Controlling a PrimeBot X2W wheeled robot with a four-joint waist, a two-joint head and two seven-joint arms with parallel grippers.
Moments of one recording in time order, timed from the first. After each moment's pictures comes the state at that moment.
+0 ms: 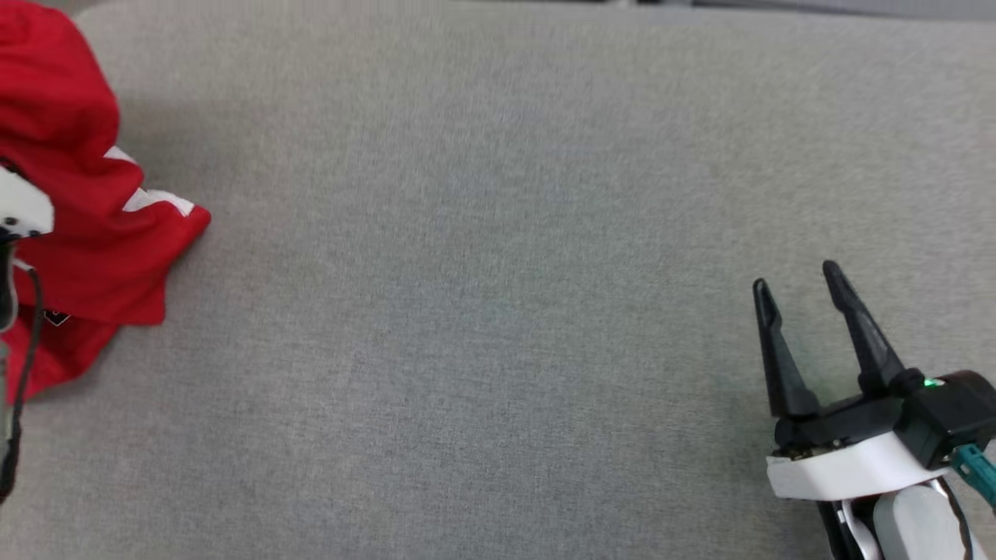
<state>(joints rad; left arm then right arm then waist) -0.89 0.44 -0.09 0.90 -0.49 -0.13 -0.18 -0.15 -0.18 0.17 0.06 0.16 0.13 -0.26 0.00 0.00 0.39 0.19</state>
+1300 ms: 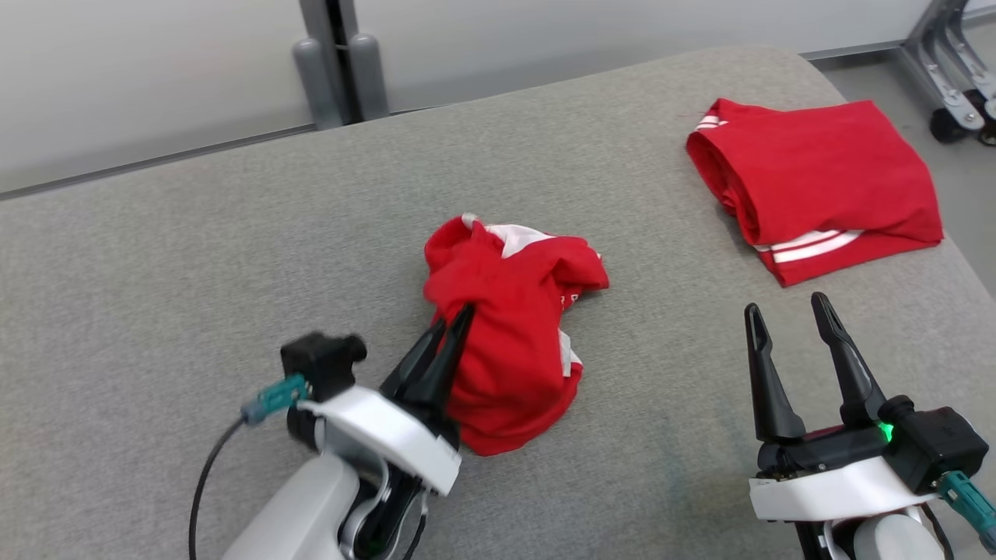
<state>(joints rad) -0.41 0.12 -0.61 0.40 -0.85 -0.13 -0.21 -0.08 -0.08 0.14 0.05 0.18 0.13 -0.26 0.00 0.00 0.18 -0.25</state>
